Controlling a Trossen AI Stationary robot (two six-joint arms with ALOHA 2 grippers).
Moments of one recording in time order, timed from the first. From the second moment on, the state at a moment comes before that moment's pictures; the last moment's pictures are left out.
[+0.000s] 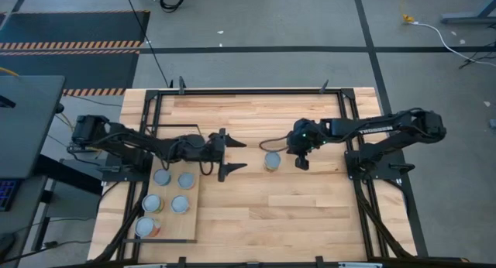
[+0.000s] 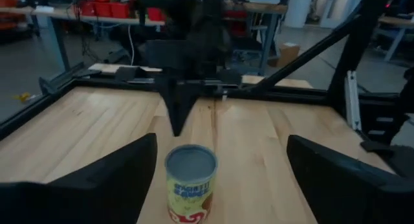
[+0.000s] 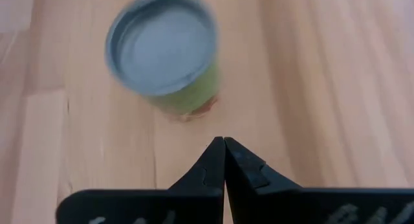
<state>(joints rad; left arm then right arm) -0.06 1.43 0.60 0.72 -0.09 -0.09 -0.17 1.25 0.66 -0.37 -0.12 0.00</state>
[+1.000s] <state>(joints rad) -0.04 1.77 1.06 0.16 -0.04 -0.15 -0.04 1.49 0.63 0.13 -0.12 -0.05</state>
